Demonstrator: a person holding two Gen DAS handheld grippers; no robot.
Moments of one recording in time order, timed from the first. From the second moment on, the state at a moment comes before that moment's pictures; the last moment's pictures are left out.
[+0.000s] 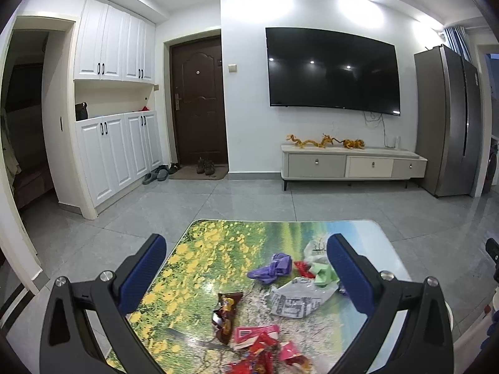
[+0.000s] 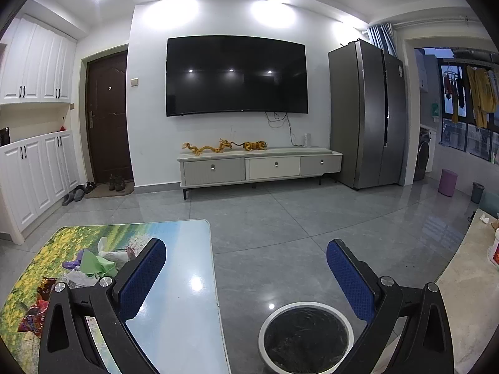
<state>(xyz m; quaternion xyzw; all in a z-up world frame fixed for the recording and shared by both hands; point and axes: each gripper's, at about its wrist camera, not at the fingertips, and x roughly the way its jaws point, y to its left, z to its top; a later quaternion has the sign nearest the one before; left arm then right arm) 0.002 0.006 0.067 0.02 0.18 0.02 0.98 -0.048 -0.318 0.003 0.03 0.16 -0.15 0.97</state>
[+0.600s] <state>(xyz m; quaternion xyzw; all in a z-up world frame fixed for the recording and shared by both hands) 0.005 0.050 0.005 0.02 0.29 -0.04 0.96 -0.009 -0.273 -0.027 0.04 0.28 0.06 0.96</state>
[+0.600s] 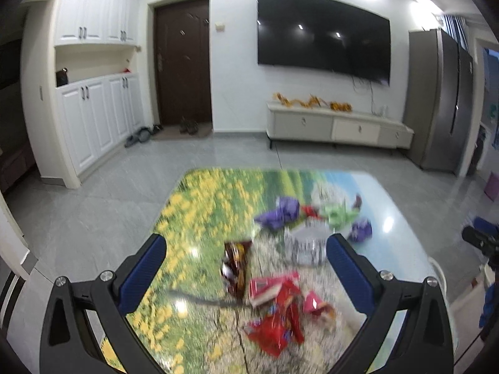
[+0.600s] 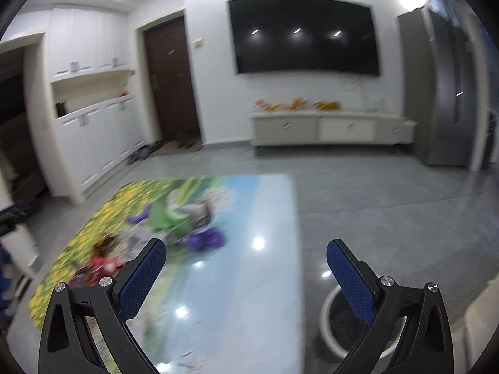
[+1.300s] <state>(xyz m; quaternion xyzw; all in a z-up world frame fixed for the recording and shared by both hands) 0.009 0.042 -0.069 0.02 0.38 -0.10 0.92 0.021 -0.171 -0.112 0.00 0.44 0.25 0.86</state>
